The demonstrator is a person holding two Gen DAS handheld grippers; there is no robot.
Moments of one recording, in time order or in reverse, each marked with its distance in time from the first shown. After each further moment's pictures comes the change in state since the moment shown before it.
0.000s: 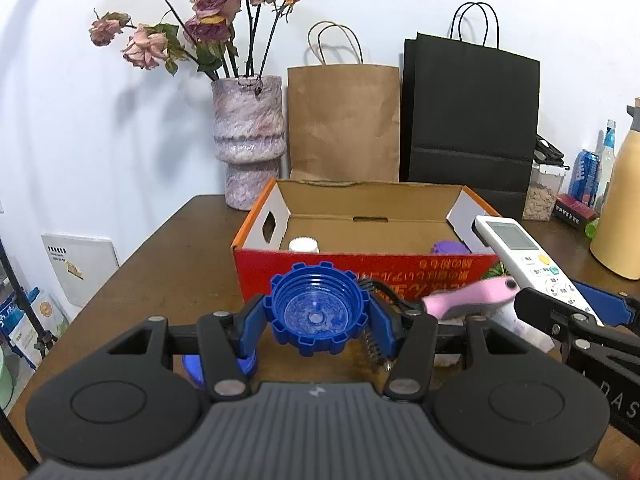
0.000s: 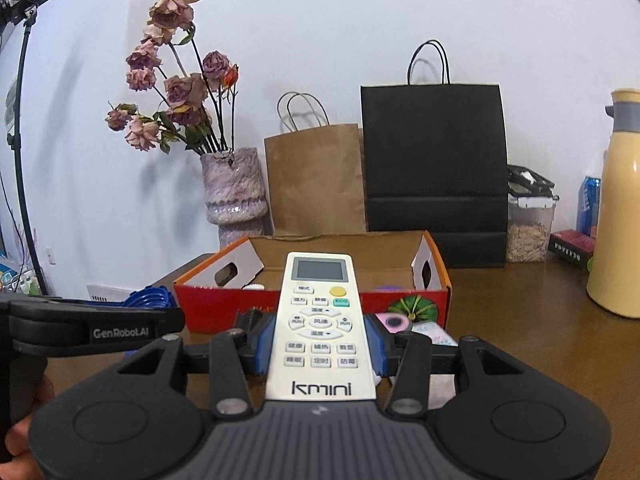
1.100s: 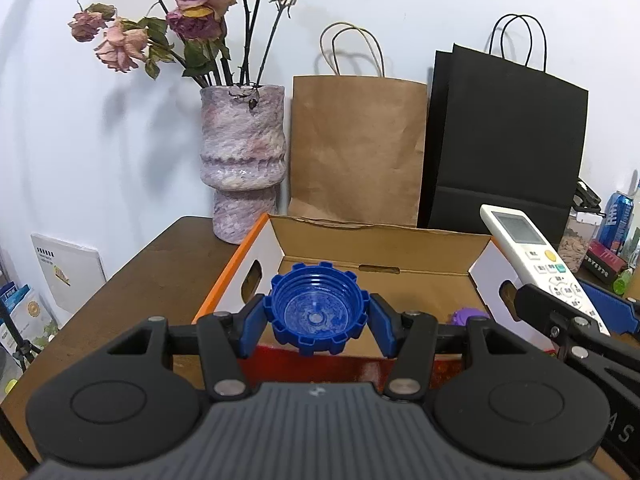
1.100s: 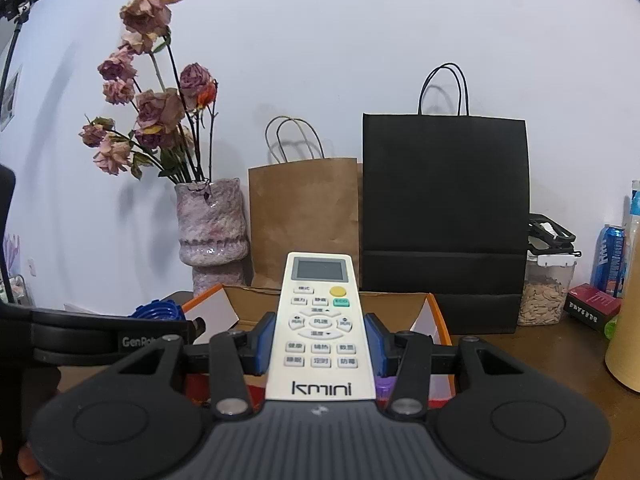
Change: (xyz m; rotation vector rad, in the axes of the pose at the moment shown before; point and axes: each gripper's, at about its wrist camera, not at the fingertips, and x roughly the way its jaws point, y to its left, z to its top) left arm 0.085 -0.006 0.055 -0.071 -0.018 0.022; right arm 0.087 -0.009 0.051 -0.048 -0.067 -0.029
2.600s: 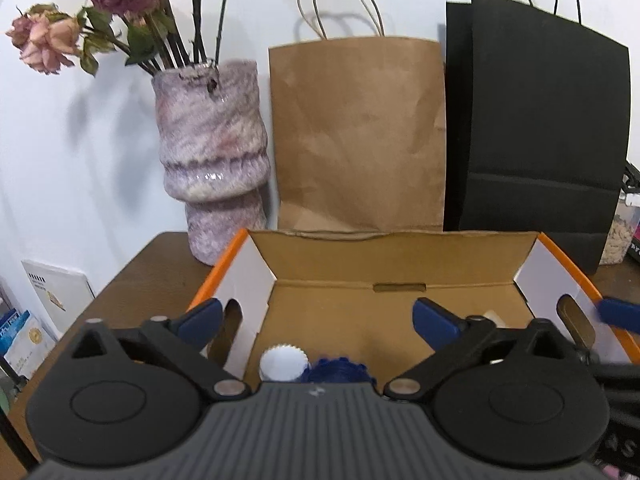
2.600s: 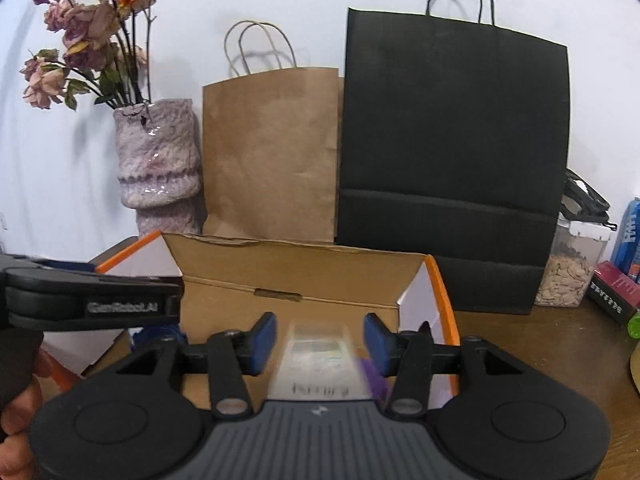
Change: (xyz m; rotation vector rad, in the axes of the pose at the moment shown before) left arm 0.100 -0.013 0.022 0.086 0.036 0.038; right arm 0.113 -0.030 0.000 -0.022 0.220 -0.047
